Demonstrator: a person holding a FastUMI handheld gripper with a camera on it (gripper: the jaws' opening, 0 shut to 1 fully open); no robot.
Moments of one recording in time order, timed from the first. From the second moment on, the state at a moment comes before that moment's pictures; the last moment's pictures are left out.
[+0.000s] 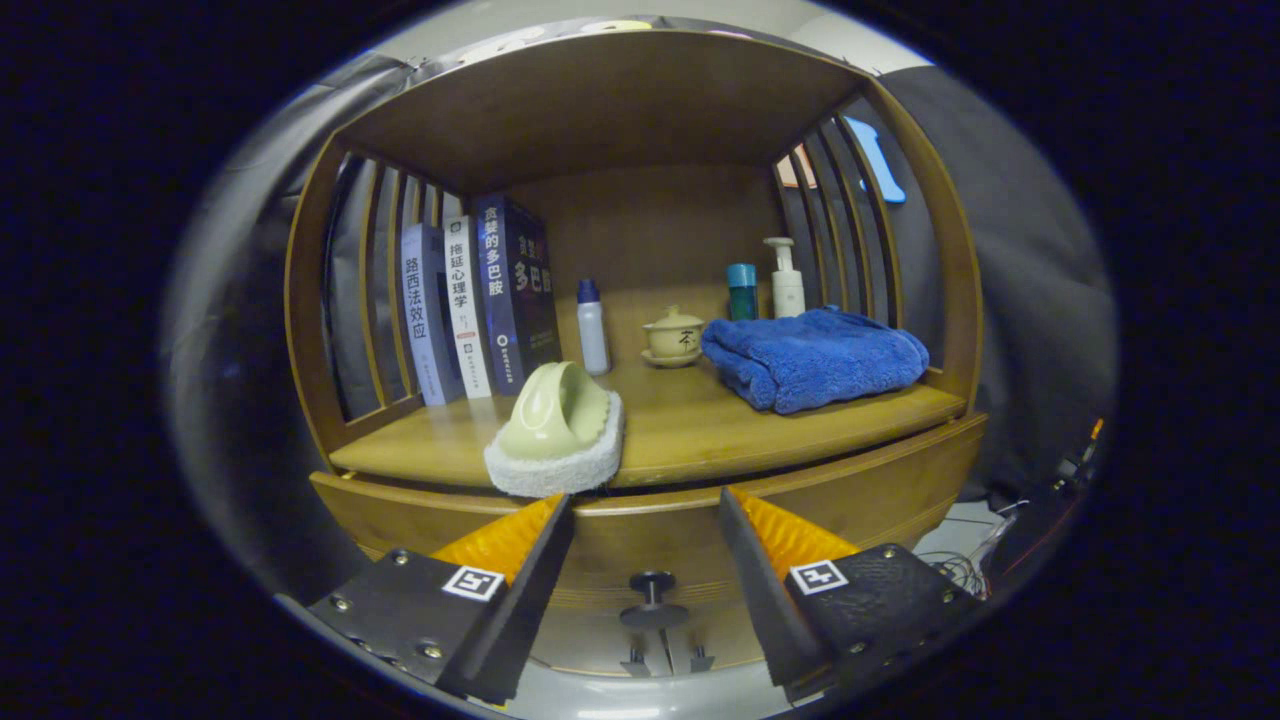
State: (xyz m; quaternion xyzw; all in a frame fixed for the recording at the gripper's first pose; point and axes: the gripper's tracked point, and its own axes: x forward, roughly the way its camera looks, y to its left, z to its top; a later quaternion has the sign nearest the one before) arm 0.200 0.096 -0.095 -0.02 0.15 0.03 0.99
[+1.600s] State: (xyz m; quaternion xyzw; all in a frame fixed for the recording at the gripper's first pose) arm 0.120 0.036 -0.044 -0.01 0.18 0.06 0.98
